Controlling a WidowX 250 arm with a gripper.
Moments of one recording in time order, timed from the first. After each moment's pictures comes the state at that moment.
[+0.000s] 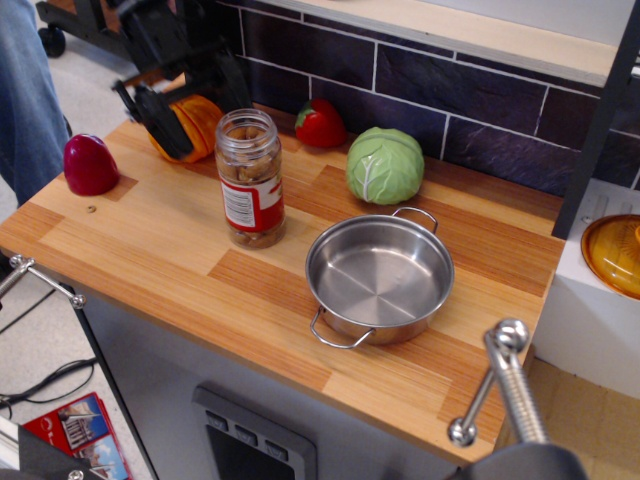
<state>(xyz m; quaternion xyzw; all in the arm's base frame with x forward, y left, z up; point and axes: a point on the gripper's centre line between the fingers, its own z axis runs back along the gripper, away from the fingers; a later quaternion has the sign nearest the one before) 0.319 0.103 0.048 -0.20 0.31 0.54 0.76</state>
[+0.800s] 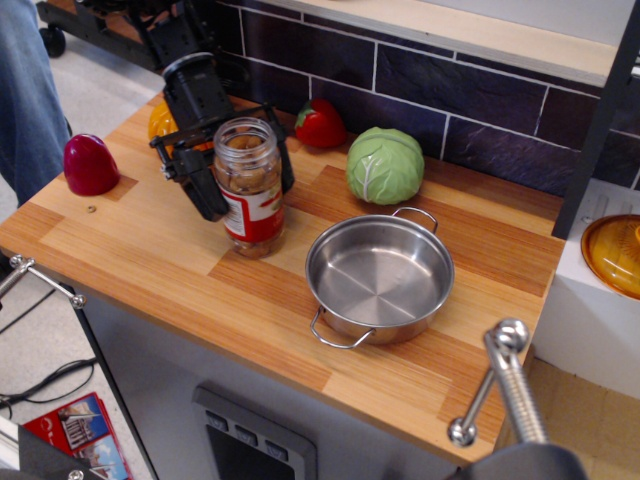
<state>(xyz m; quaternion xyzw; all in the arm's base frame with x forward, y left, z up) 0.295 0.058 0.031 -0.18 0.37 0.51 0.75</state>
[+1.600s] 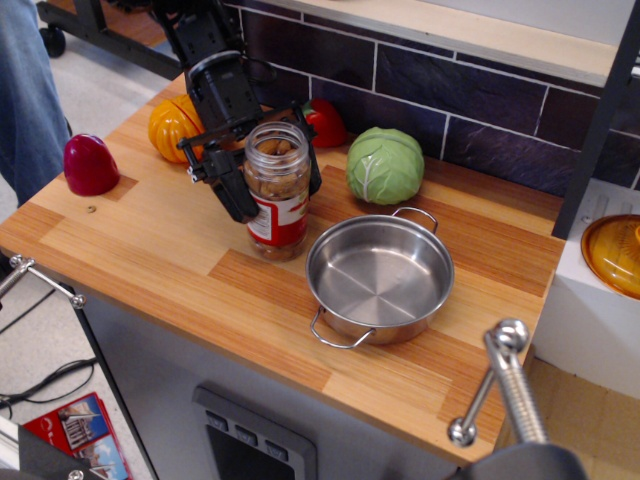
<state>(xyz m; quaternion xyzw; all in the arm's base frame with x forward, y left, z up) 0.298 0.042 0.035 -0.18 0.35 0.52 0.76</state>
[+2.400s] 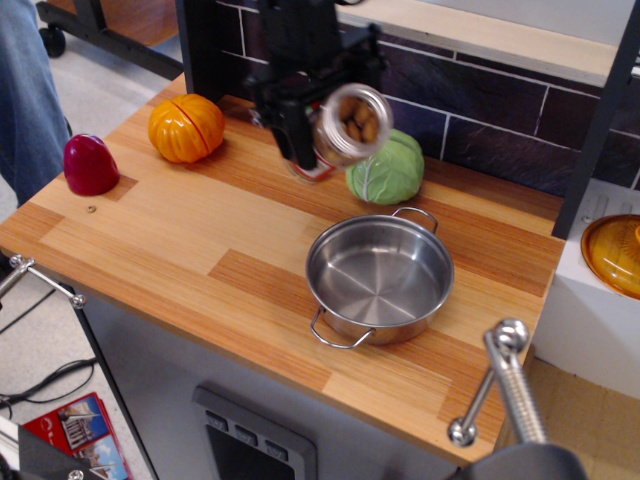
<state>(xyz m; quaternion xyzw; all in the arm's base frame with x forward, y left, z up) 0.319 0.003 0.083 -0.05 0.02 0.55 0.83</state>
